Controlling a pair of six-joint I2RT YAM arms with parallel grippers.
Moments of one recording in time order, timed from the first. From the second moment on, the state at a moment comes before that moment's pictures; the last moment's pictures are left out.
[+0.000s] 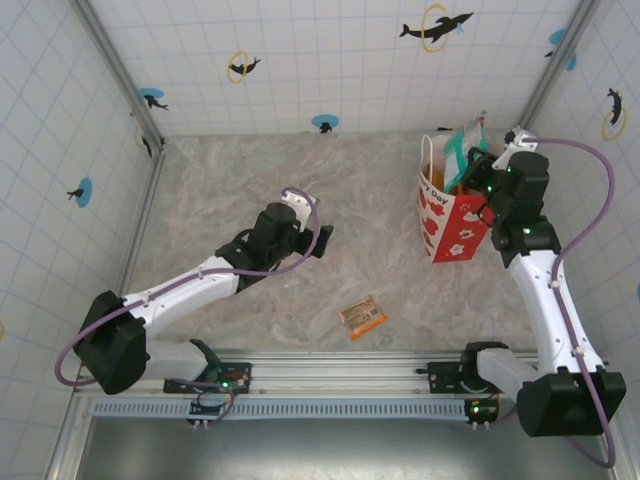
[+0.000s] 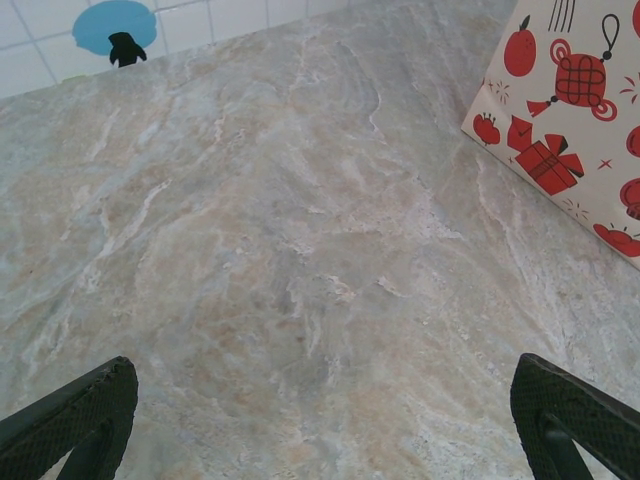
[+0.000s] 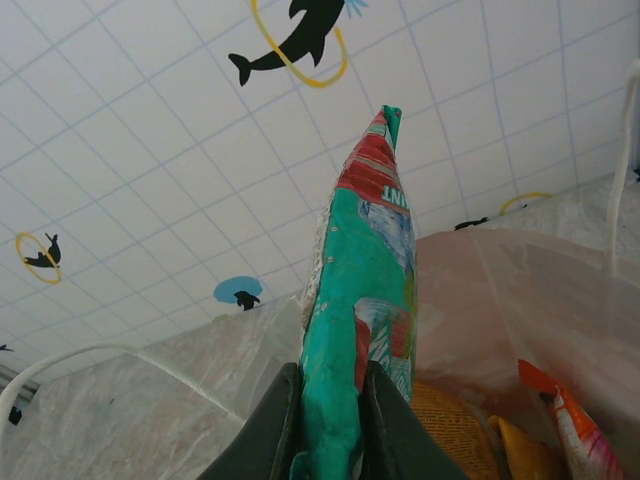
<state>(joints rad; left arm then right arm) -0.77 1.30 0.82 -0.05 -0.11 -0.13 0.06 1.06 1.02 -0.19 -0.07 0.46</state>
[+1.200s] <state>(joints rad) -0.76 1.34 0.87 -0.09 0.01 -0.16 0.13 1.03 1.14 -0.48 0.01 0.25</state>
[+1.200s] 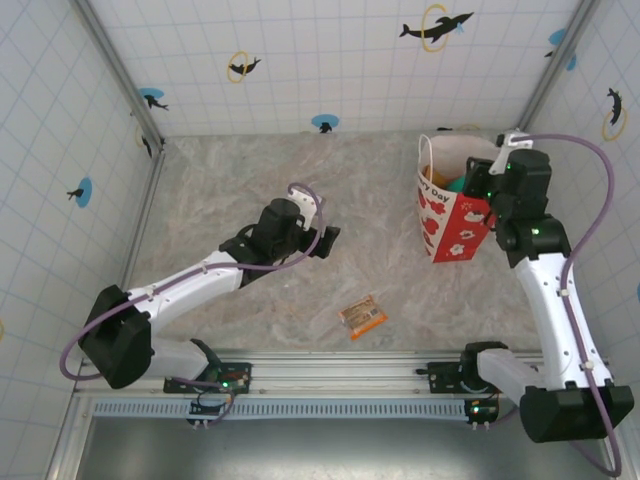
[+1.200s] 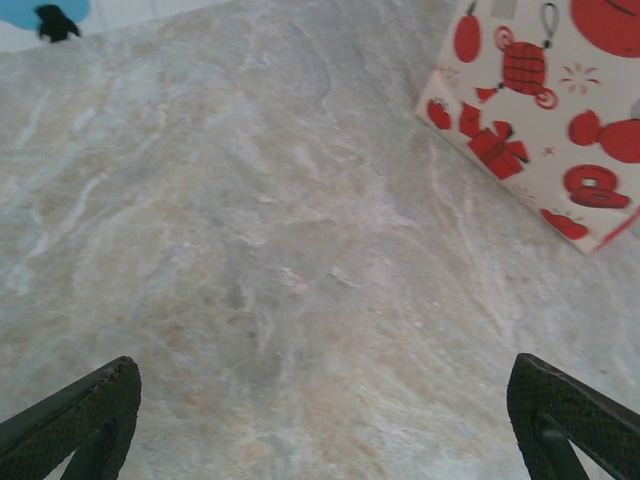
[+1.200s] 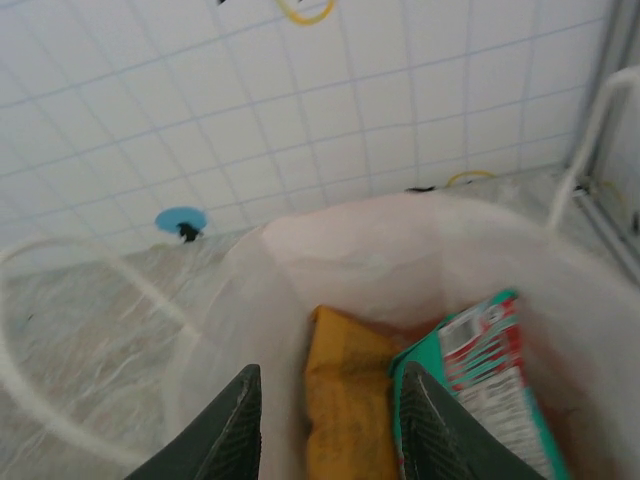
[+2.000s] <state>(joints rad) -0.77 1.53 0.79 -0.20 0.41 -0.43 0.57 0.61 0.67 -0.62 -0.01 0.65</state>
